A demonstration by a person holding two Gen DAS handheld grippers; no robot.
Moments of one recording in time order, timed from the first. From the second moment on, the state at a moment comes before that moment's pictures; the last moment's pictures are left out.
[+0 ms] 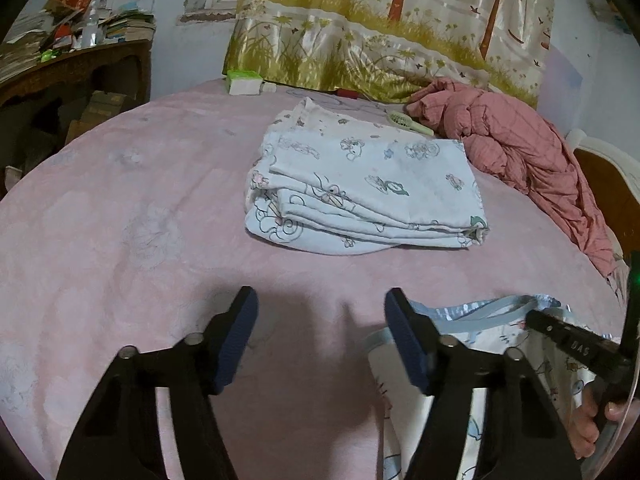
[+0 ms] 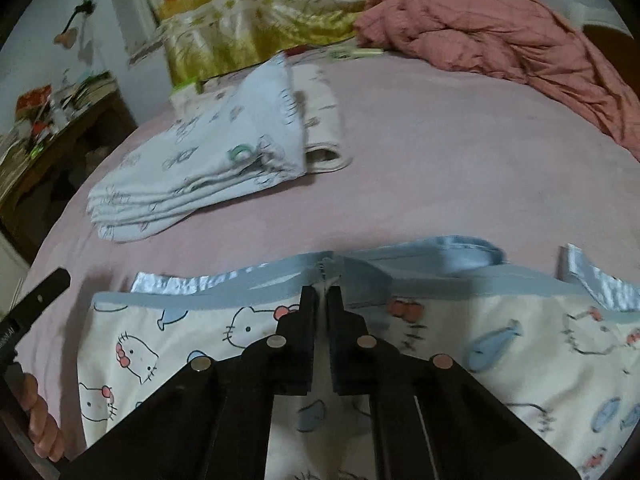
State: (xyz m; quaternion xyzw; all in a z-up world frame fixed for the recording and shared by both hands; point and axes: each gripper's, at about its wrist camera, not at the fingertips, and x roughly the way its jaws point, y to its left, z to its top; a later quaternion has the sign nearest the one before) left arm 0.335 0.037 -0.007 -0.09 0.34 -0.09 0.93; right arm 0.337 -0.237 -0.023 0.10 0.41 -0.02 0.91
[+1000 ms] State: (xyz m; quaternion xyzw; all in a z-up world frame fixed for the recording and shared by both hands) left arm 0.338 -0.007 -0.044 -0.12 0.46 -0.27 0.84; right arm 0.320 -0.271 -0.004 0.01 0.41 -0.21 0.89
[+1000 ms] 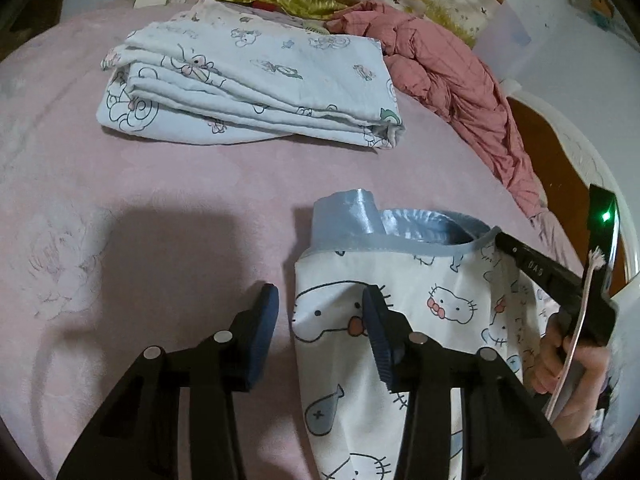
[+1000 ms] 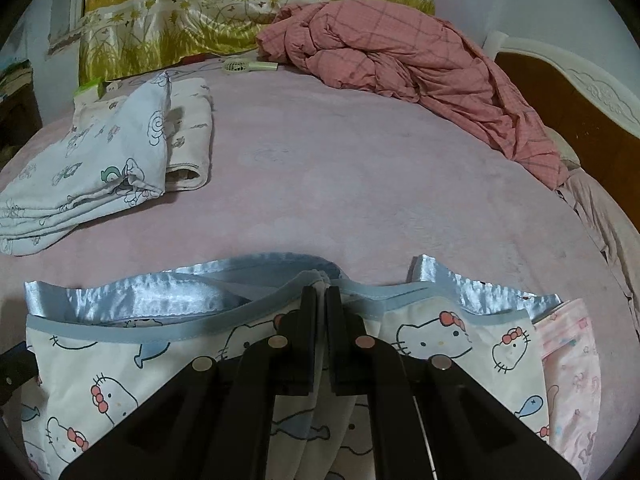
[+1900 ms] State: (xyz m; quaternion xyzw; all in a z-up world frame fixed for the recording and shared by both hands) left arm 0.319 0.058 0.019 -0.01 0.39 -0.03 0.92; right arm 0.313 -0.213 0.012 0.11 0.31 0.01 0.94
